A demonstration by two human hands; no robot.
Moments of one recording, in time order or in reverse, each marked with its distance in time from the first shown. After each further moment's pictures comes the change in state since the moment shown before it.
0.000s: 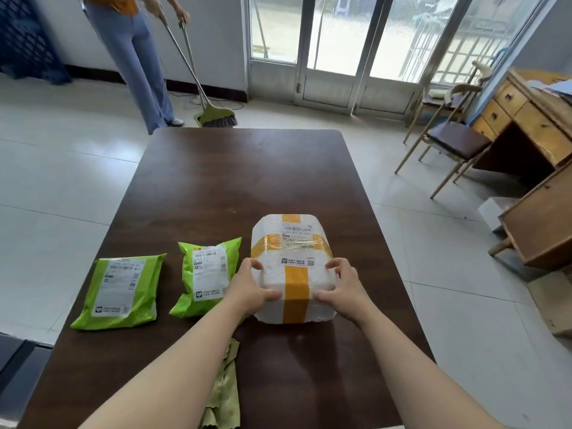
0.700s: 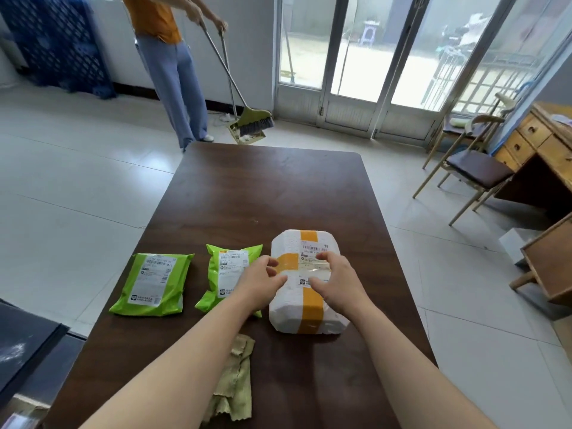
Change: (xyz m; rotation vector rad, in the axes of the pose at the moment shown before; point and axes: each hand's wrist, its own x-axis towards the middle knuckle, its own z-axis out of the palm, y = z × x) left_hand -0.043 0.032 -0.030 0.070 0.087 0.128; right_hand -0.030 -0.072 0.008 -0.269 0.061 -0.256
